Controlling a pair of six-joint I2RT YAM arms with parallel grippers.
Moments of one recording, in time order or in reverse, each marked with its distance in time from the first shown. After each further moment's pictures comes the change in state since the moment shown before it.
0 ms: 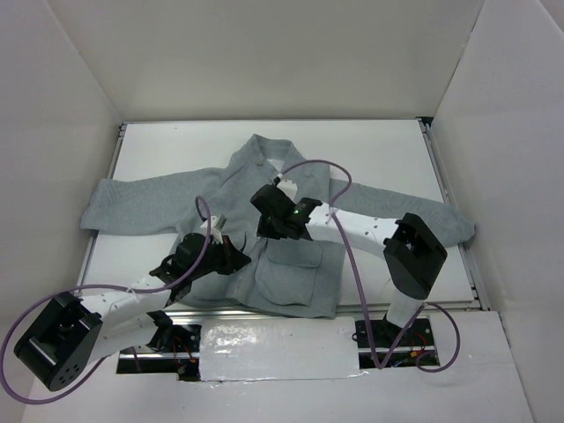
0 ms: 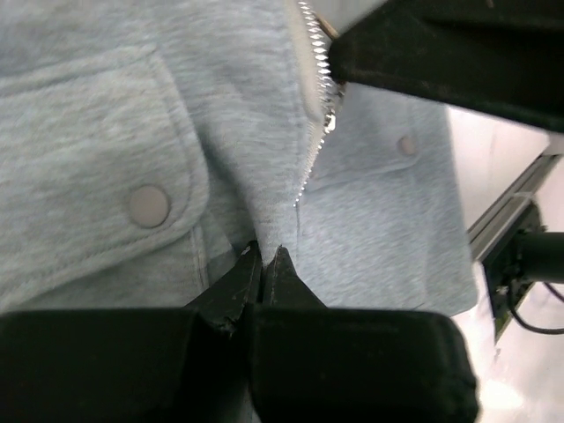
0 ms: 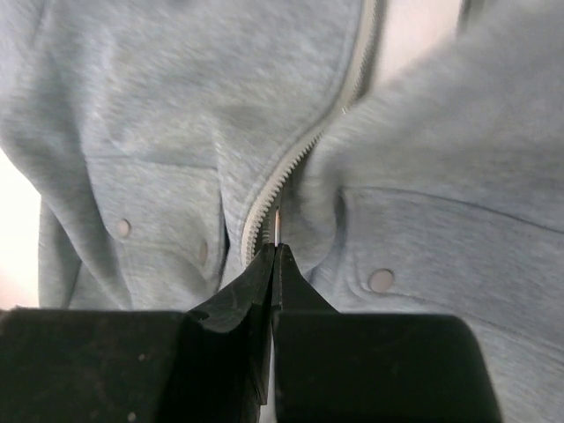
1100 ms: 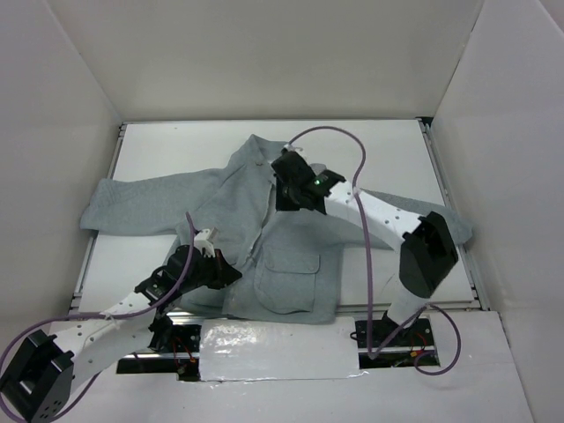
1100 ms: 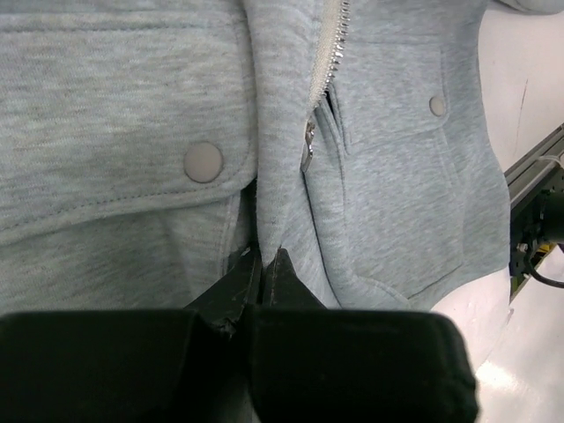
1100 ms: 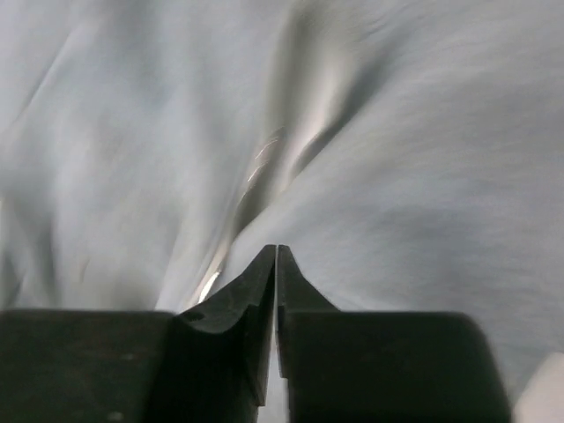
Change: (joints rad) left arm -0.023 -0.297 -0.070 -0.290 -0.014 -0.005; right arm -0.196 0.016 0.256 -0.235 0.015 -0.337
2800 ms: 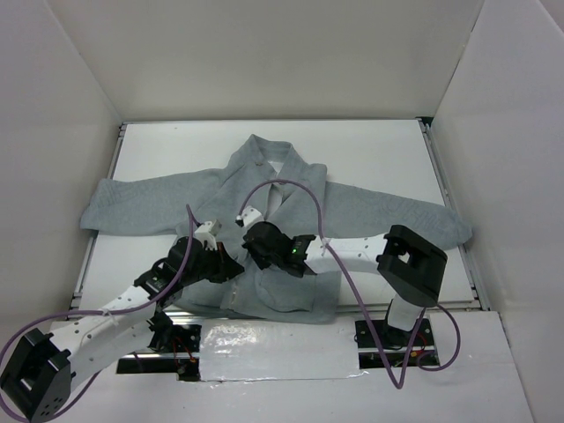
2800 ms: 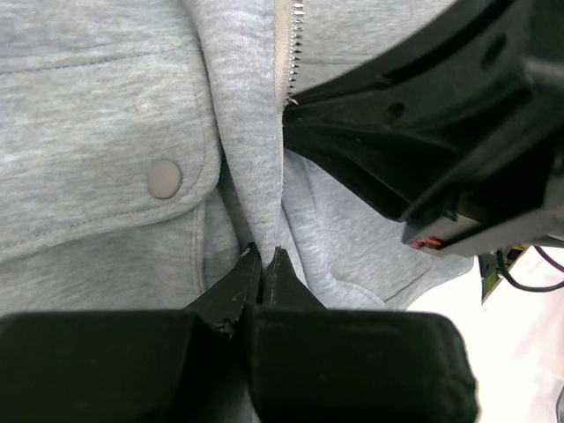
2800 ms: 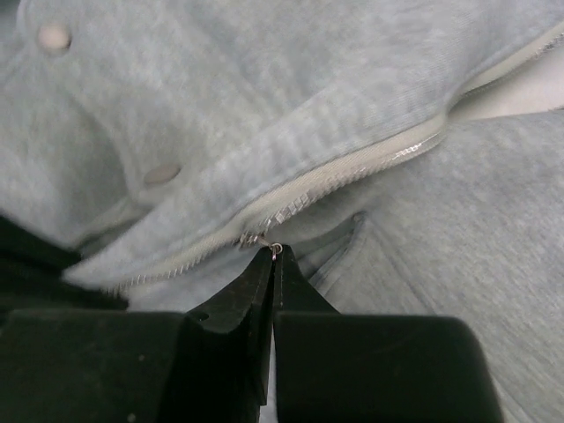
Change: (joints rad) left arm -0.002 0.029 0.110 -0.068 0.015 -0.004; right arm 0.381 -0.037 -0.502 0.637 0.018 -0.389
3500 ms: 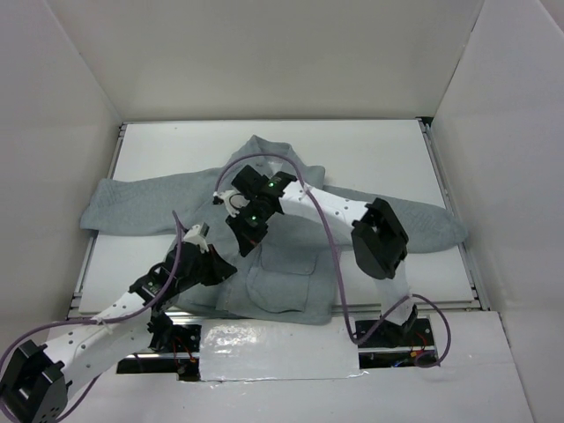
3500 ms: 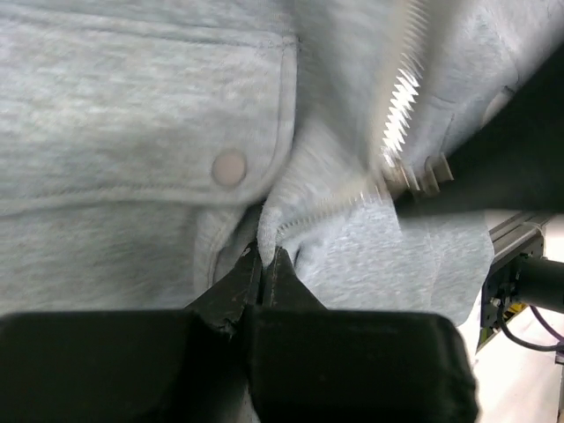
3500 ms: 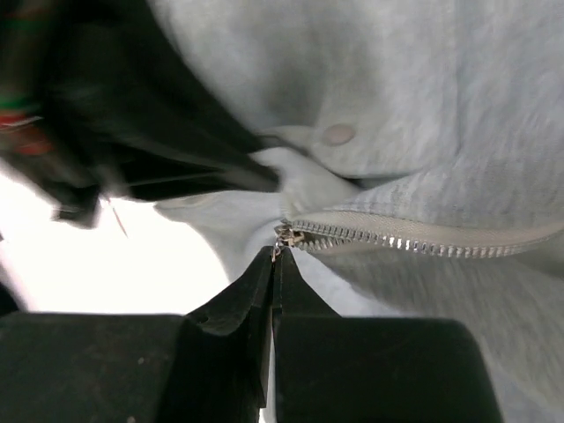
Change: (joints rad) left arm -0.002 -0.076 -0.019 -0.114 -0.145 -0.137; right arm -0.193 0.266 0.685 -0.804 -0.818 -0.280
